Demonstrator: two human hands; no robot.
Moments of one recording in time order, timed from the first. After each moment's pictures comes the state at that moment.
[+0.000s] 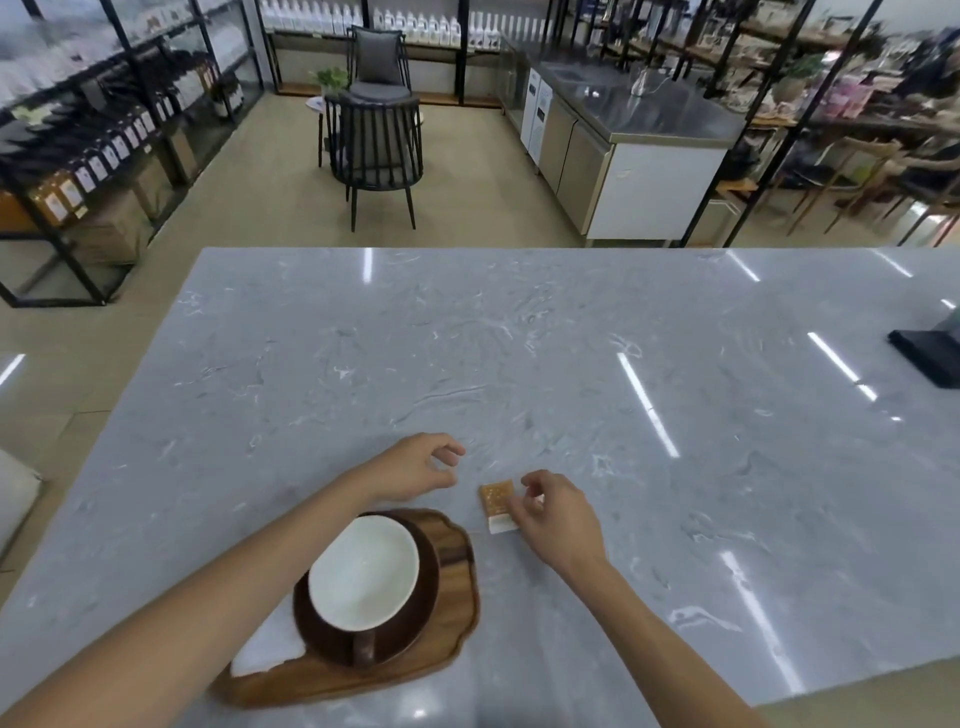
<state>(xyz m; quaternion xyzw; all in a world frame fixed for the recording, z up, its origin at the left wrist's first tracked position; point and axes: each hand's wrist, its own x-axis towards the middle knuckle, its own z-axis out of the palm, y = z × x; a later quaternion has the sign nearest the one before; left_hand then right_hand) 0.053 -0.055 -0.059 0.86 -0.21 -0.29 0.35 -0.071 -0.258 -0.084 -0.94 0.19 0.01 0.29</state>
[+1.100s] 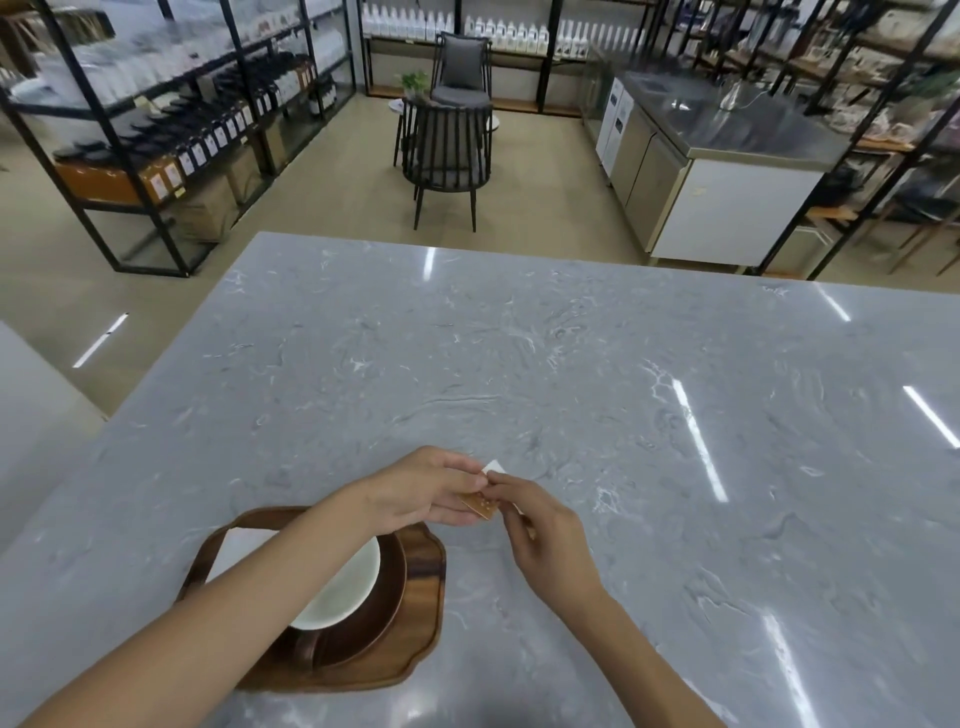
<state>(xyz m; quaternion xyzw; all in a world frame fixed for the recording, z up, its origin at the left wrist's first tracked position) 0.013 -0.093 -0.033 0.62 0.00 -0.43 0.66 -0.068 -0.284 -0.077 -0.88 -0.13 -0.15 0.44</state>
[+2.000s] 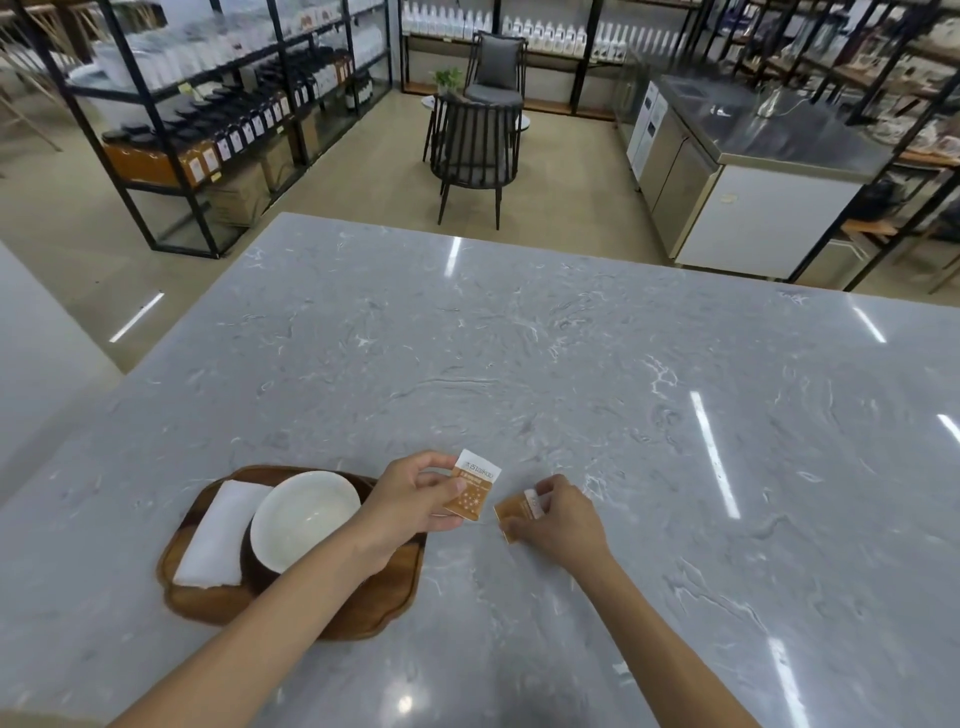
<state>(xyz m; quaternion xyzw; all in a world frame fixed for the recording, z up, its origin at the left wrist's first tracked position) -0.058 -0.114 -0.045 0.66 0.10 -0.22 0.71 -0.052 -0.331 -0.098 -0.92 0.15 0.15 0.33</state>
